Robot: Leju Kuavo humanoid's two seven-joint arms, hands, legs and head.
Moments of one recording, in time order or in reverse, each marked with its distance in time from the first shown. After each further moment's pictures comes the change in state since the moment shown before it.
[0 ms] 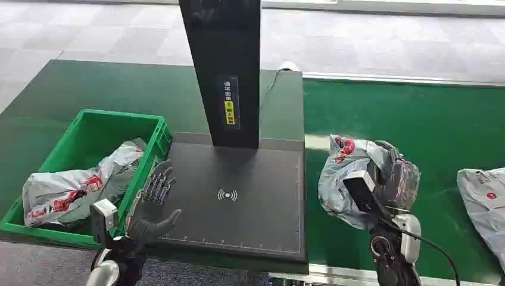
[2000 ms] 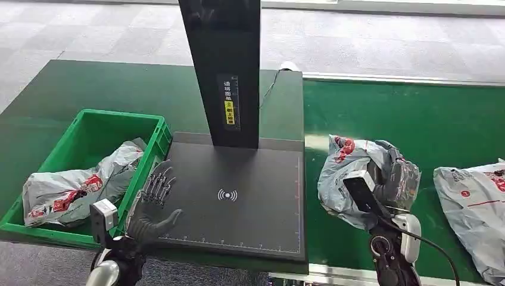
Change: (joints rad) left arm 0.000 0.000 0.000 0.000 0.001 0.000 0.000; right arm 0.000 0.002 0.000 -0.005 0.000 0.000 0.000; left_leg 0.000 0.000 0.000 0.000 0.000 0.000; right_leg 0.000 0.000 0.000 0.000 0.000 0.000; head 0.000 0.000
